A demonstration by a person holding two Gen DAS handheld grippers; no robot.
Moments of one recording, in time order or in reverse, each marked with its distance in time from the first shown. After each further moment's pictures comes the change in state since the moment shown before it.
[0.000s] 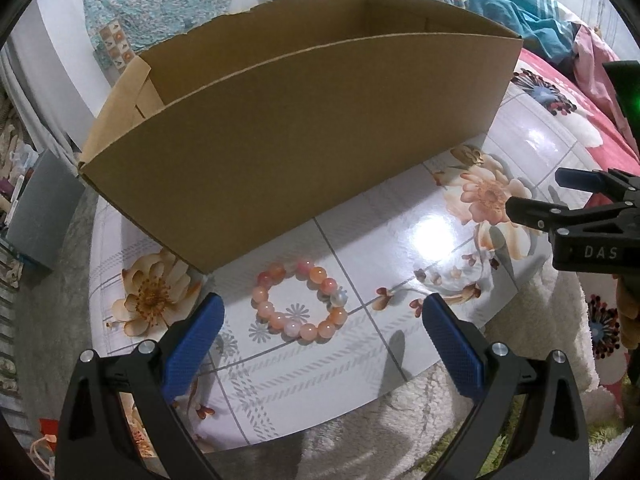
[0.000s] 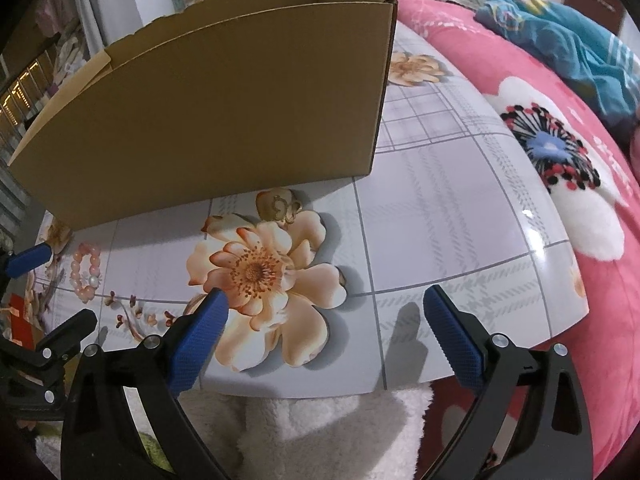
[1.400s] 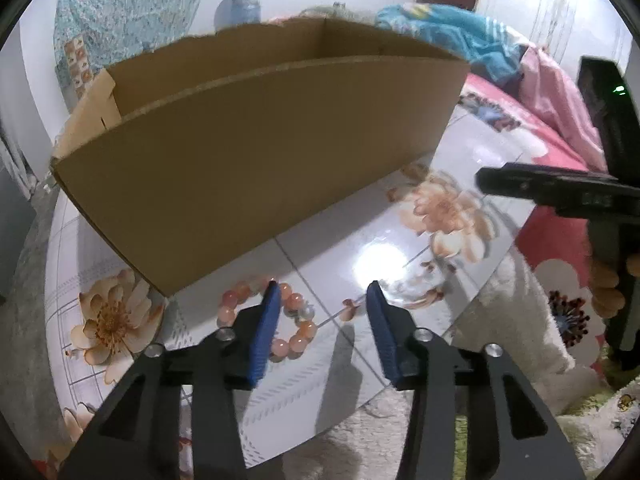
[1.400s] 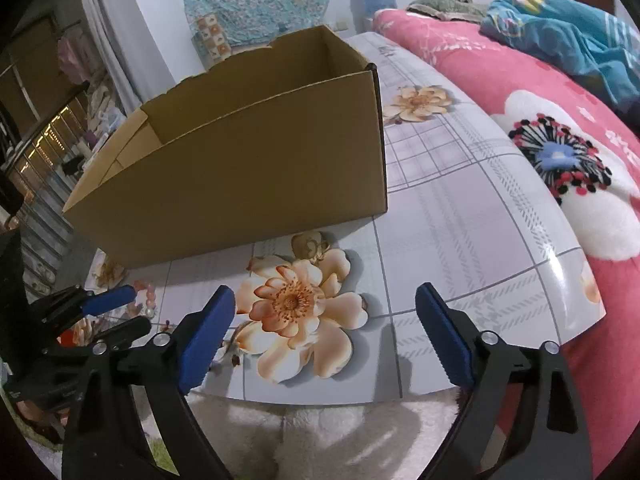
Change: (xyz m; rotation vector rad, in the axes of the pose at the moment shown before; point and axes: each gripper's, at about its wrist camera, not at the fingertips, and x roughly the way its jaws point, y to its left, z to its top) left arm -0.003 0.026 -0.016 0.037 -0.116 -0.225; right arm -0.025 -0.016 0.003 0.079 -0.138 0.185
